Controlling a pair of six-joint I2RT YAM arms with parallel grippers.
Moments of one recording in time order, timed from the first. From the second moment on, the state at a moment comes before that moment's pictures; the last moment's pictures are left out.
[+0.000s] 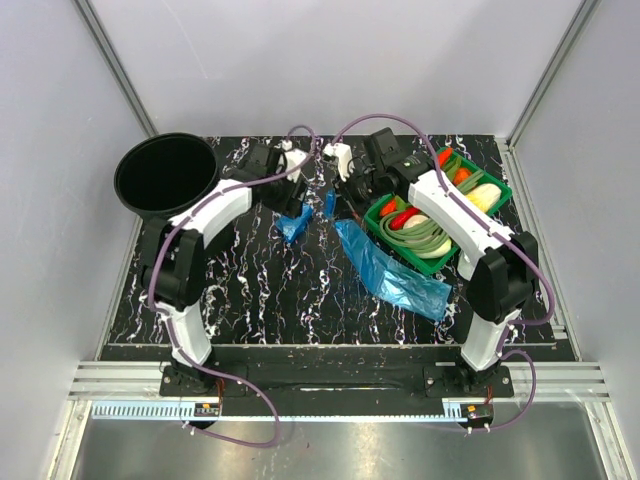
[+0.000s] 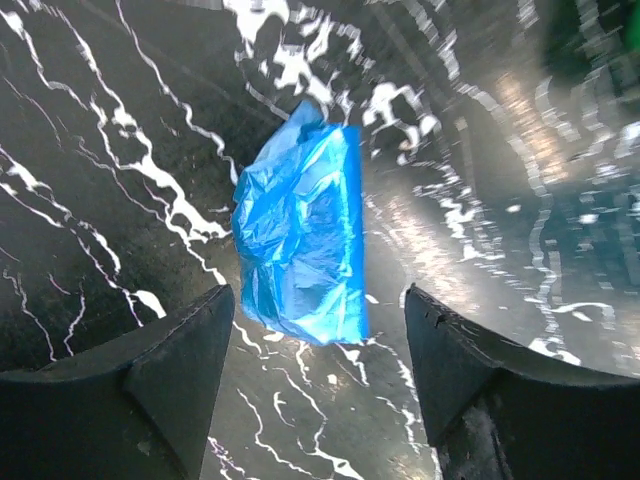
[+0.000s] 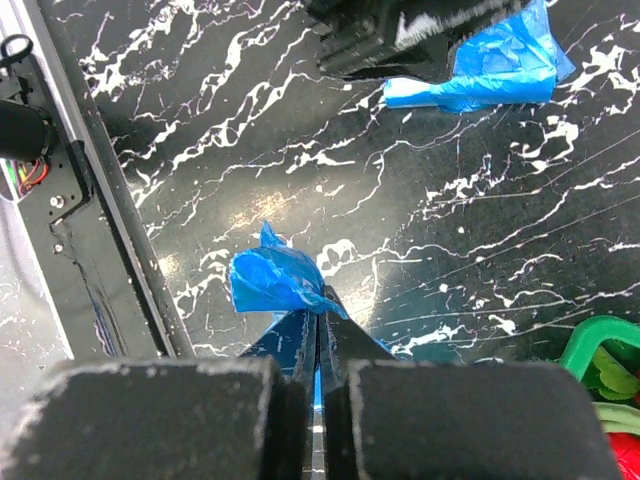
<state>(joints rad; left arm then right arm) -0.37 1.90 1.47 -0.51 0.15 0.15 0.53 1.81 1.69 -0.77 -0.63 -0.22</state>
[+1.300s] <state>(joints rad) -0.39 1.43 1.11 0.04 0.75 -0.26 0.51 1.97 2.21 -0.75 -0.48 0.17</state>
